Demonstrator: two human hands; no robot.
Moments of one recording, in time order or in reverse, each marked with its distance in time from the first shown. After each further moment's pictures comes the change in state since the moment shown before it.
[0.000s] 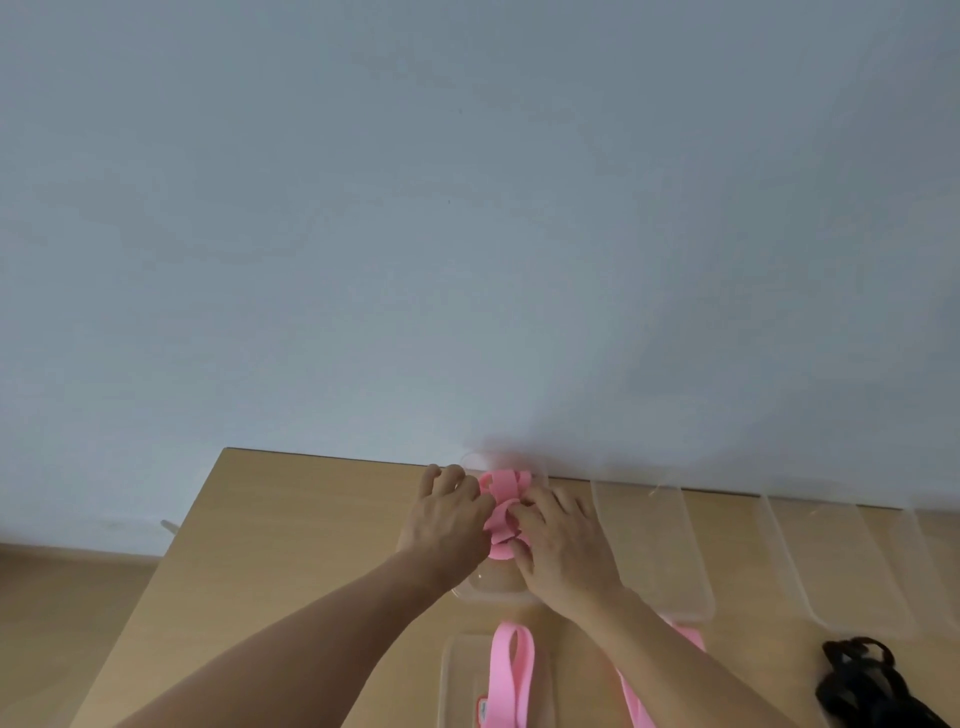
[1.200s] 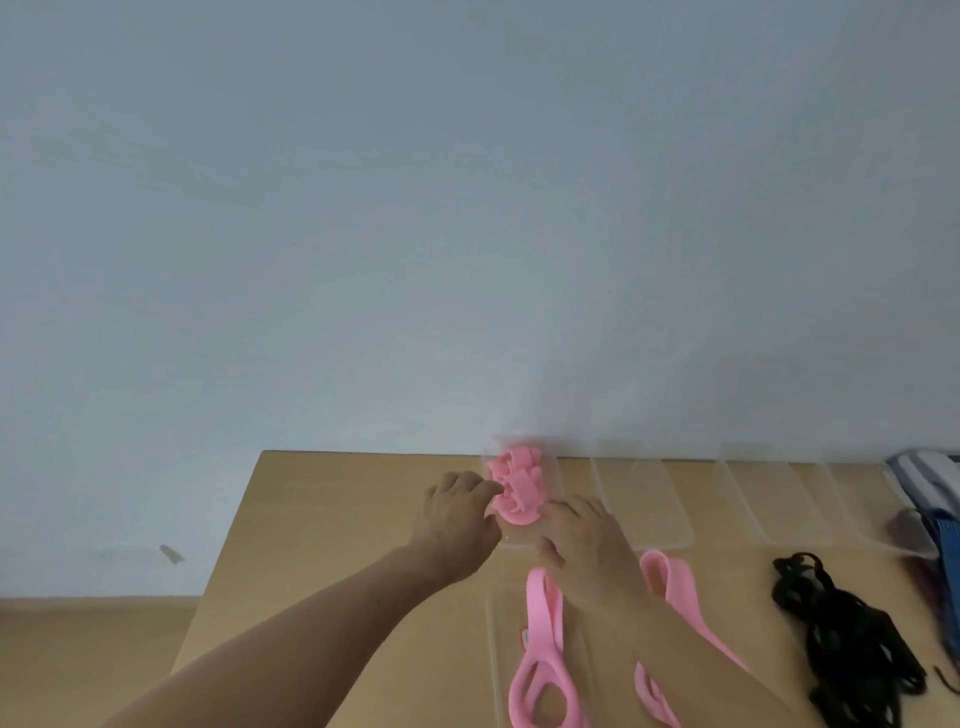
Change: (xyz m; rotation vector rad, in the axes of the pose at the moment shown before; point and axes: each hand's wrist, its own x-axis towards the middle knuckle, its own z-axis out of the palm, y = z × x) left_hand -0.069 -0.028 -0.037 -0.408 -0.033 0.004; right_hand -0.056 -0.067 -0.045 0.094 -0.043 0.193
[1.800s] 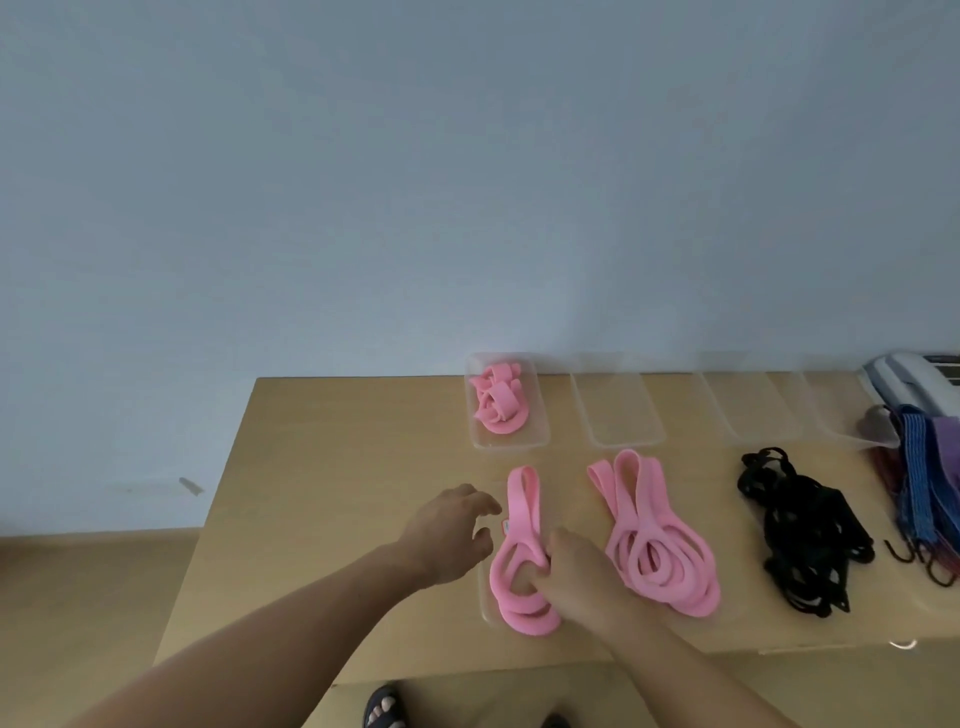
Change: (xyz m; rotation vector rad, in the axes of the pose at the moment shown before) left_hand -0.091 0.028 0.043 -0.126 -0.302 -0.032; right_hand -0.112 -0.015 0.046 0.311 -0.430 0.426
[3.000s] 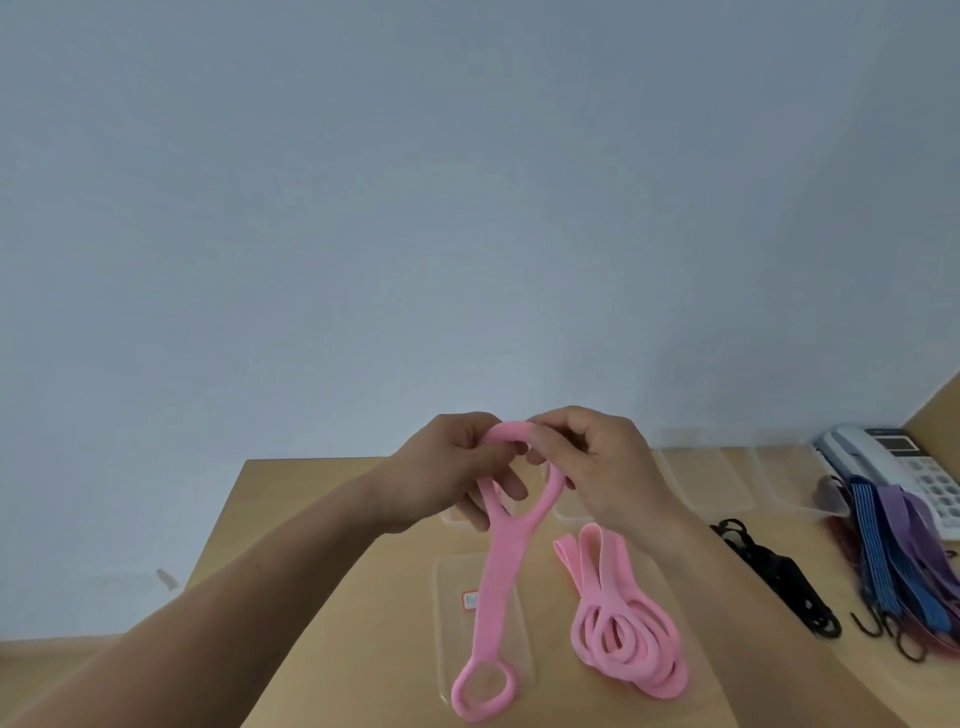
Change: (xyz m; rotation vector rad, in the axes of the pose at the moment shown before) left_hand -0.038 0.129 -0.160 -0.781 0.006 0.186; right_hand -0.081 -0.069 -0.204 0.674 0.423 -0.588
